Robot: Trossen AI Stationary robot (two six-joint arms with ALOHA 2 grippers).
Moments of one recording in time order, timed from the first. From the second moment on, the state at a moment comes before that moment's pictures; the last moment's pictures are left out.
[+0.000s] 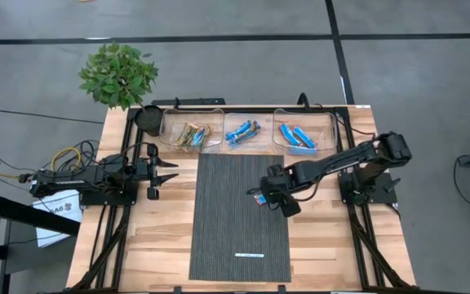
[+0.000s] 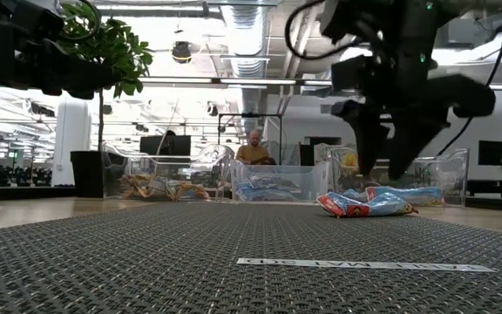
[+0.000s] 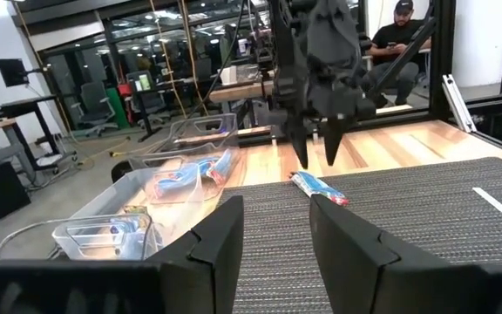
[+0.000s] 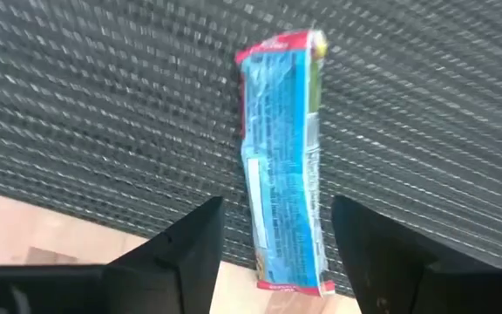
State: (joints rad) left arm 0.07 0.01 0.01 0.03 -0.01 0.18; right arm 0.16 1.64 1.02 -0.73 0.08 -0.26
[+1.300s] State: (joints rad) left arm 0.07 0.01 0.01 0.03 -0.01 0.18; right arm 0.11 1.80 1.02 -0.71 0.07 -0.31
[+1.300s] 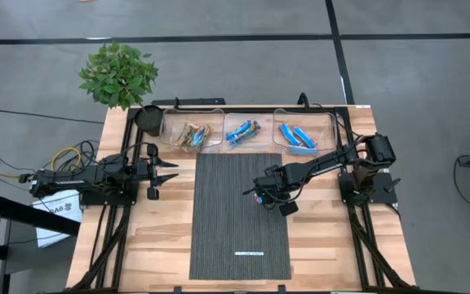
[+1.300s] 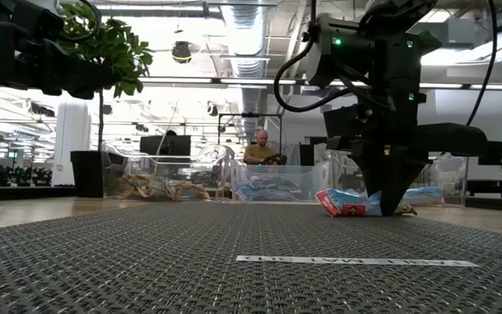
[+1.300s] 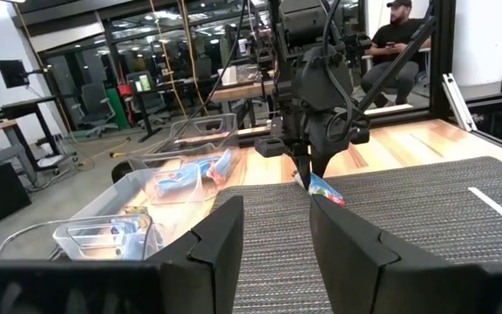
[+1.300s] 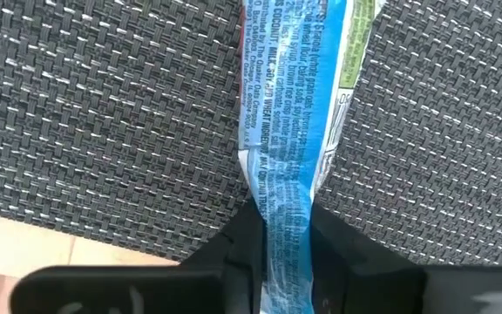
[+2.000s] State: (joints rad) left arm 0.07 0.01 0.01 0.03 -0.01 0.18; right arm 0.10 1.54 1.03 -0.59 0.08 -0.14
